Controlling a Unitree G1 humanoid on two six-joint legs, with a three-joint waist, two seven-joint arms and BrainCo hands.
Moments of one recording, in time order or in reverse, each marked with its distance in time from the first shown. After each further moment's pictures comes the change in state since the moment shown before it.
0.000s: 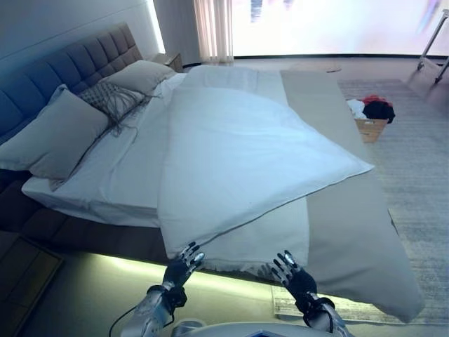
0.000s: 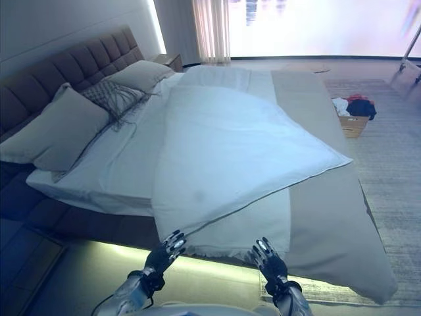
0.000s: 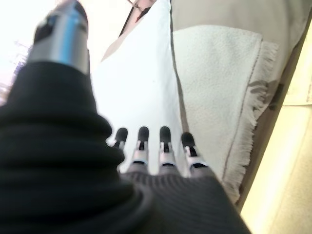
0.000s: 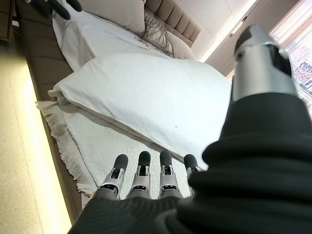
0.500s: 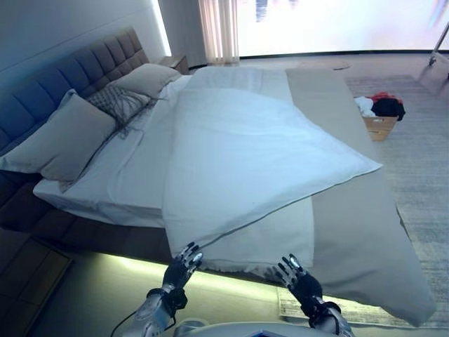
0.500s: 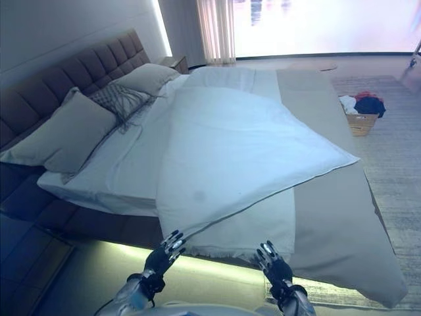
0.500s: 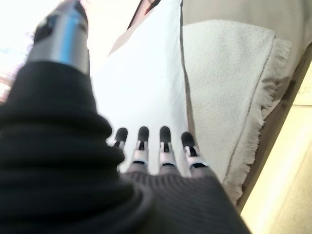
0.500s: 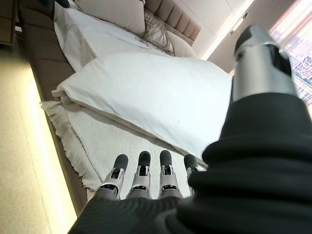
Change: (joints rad) left arm 0.029 -0.008 0.003 -0.021 -0.038 -0.027 0.005; right arm 0.028 -0.024 -0.038 -0.004 -0.007 0.040 0.012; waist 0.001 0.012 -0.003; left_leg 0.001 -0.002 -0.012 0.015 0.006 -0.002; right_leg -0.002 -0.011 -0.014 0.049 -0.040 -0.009
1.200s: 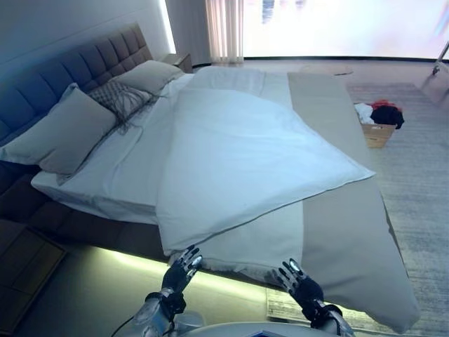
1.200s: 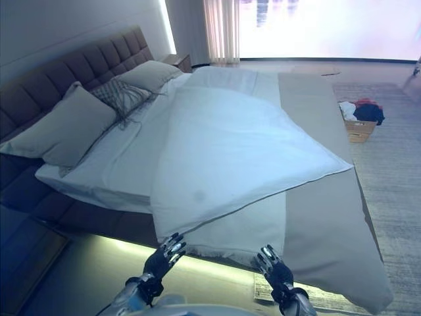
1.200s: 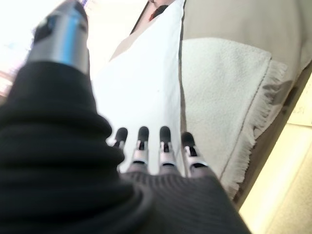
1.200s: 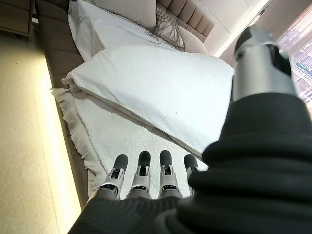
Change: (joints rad) left arm 0.011 0.001 0.022 0.001 0.001 0.003 -0.042; right arm -0.009 0.027 0.001 0.006 -0.009 0.014 -0.006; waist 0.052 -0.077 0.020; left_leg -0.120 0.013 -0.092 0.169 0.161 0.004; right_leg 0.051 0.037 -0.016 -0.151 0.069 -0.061
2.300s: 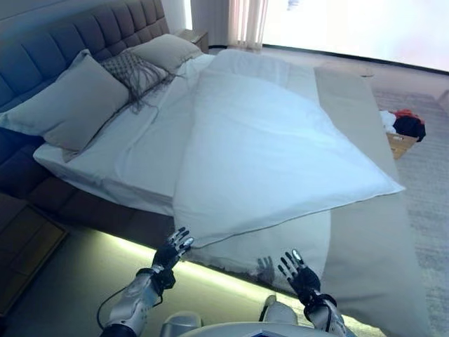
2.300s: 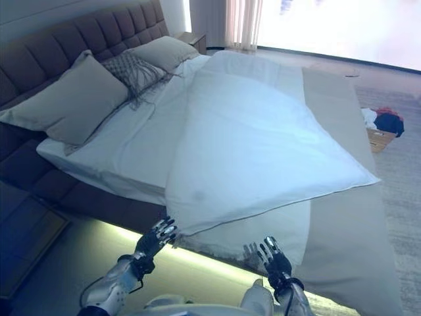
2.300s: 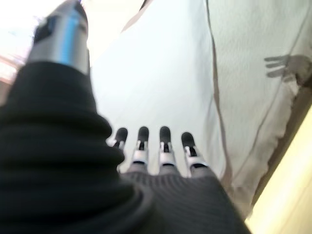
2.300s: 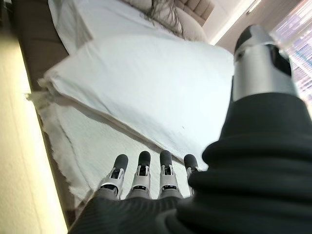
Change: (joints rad) left arm -0.162 0.066 0.014 0.072 -0.002 0.041 0.000; right arm -0.102 0.004 -0.021 0.176 0.115 -0.108 -0.037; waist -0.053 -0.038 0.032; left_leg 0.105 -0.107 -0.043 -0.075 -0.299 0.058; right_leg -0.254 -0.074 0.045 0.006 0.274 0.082
